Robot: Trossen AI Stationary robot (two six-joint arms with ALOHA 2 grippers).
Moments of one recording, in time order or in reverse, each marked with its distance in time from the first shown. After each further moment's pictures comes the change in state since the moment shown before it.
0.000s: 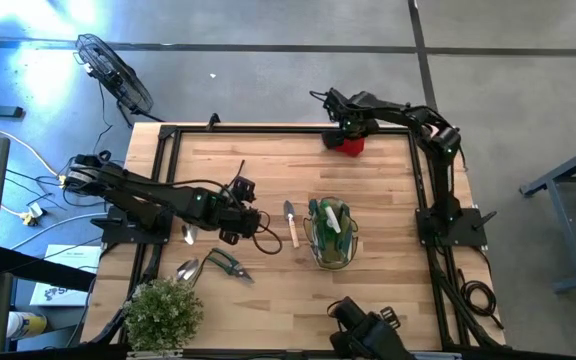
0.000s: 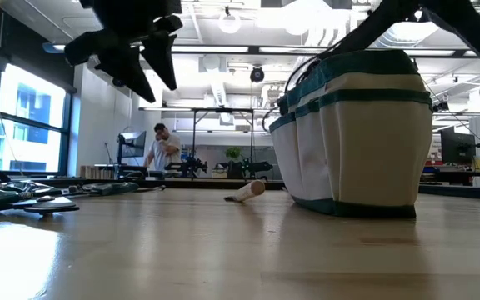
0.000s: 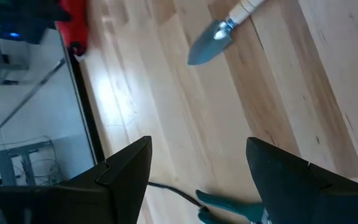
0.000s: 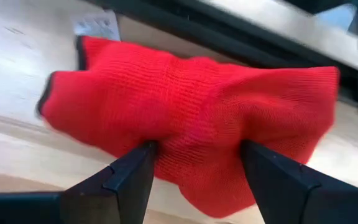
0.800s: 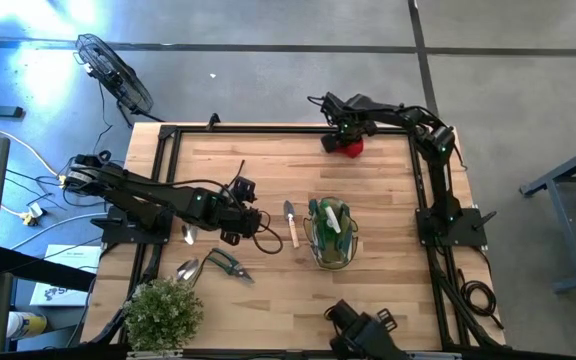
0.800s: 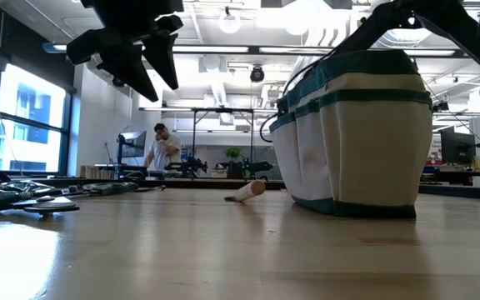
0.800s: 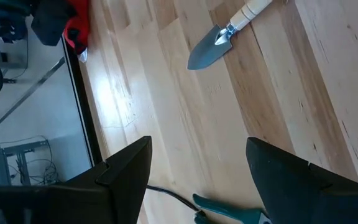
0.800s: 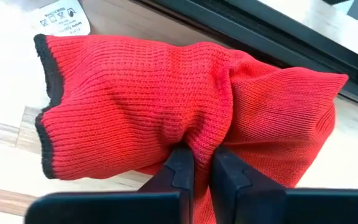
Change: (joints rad) left arm 0.000 0.000 0.001 0.011 0.006 -0.022; right arm 0.019 0.077 0.001 -0.012 0.020 -0.026
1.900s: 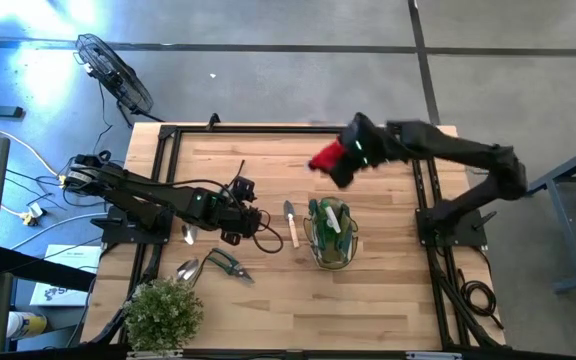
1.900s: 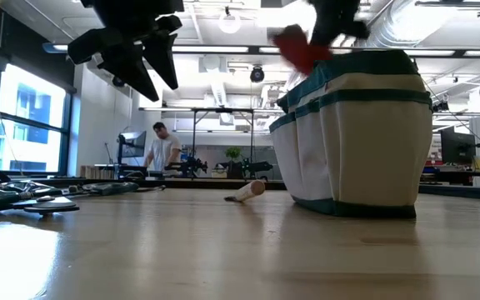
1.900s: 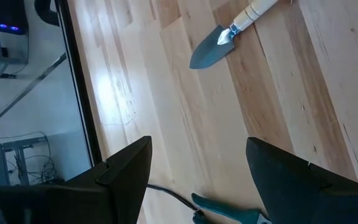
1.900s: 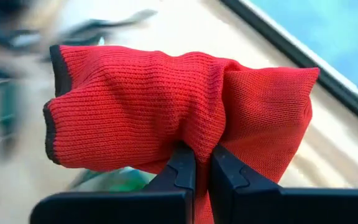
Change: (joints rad) left arm 0.000 0.000 0.001 -0.002 -0.007 -0.024; right arm 0.591 -0.729 -0.005 -0.125 0.052 0.090
